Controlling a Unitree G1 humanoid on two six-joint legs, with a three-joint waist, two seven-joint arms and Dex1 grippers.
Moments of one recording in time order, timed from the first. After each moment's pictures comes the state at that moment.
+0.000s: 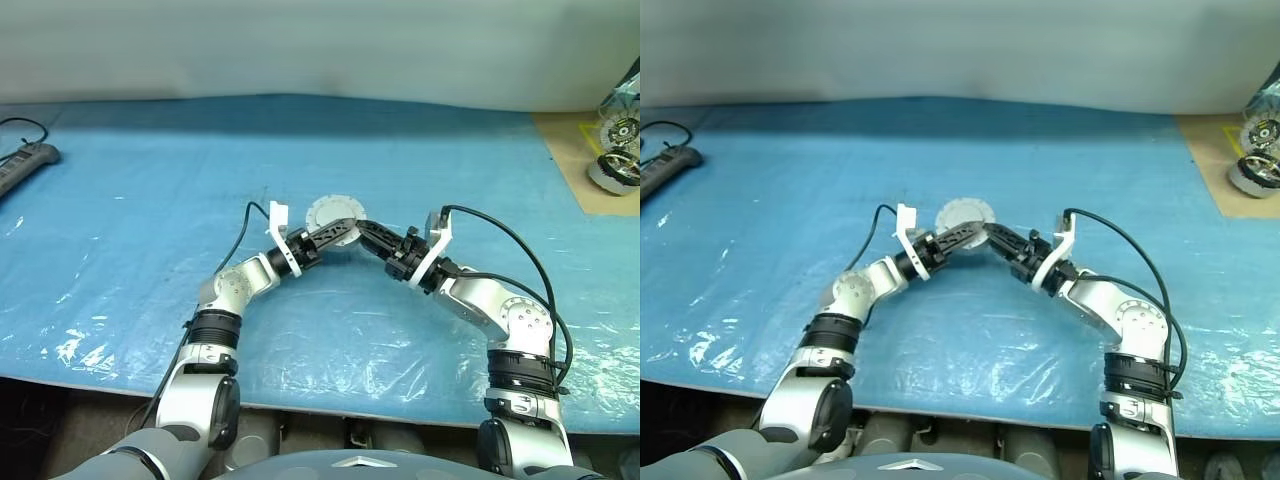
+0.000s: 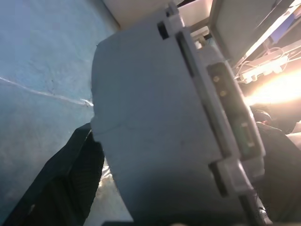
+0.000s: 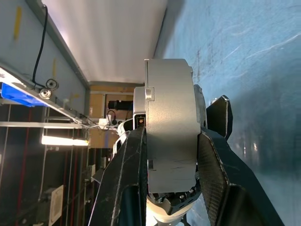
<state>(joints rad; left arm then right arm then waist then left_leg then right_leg) -0.59 -0.02 0.18 0.45 -0.75 0.78 -0.80 -0.33 -0.23 -0.30 0.07 1.68 1.07 -0.11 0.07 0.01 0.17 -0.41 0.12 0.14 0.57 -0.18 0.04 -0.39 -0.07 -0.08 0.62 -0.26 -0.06</state>
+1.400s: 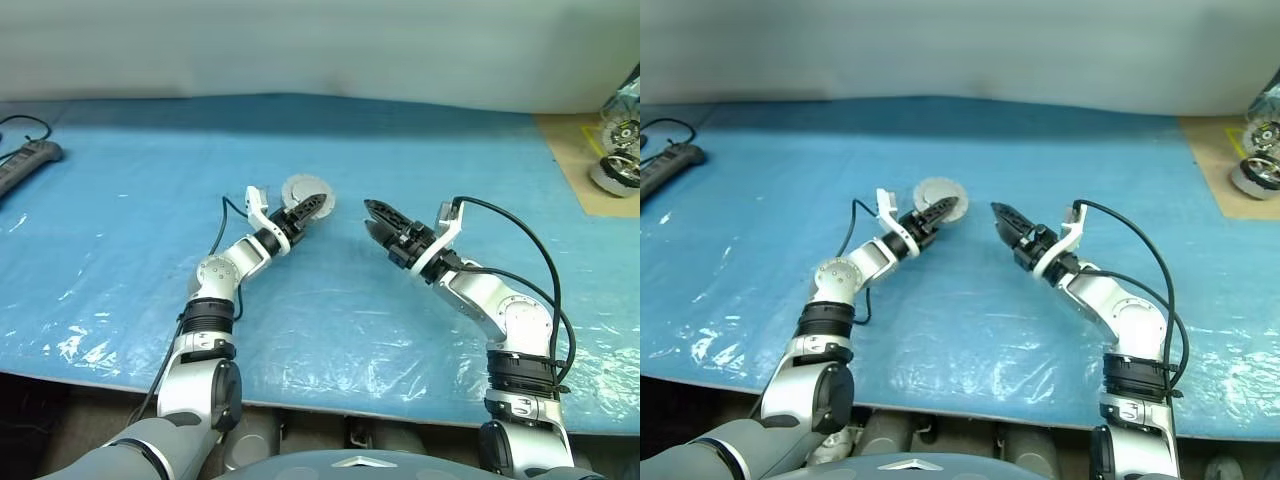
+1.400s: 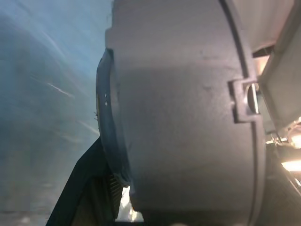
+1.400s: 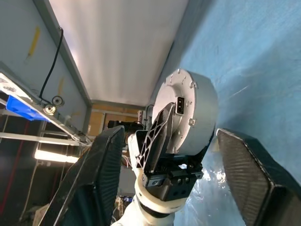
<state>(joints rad) -0.66 -0.02 0.33 0.47 -0.87 0.77 -0.42 -0.33 -0.23 -0.26 0.00 1.62 0.93 -0.06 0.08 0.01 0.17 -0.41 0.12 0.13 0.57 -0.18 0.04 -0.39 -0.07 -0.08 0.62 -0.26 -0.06</state>
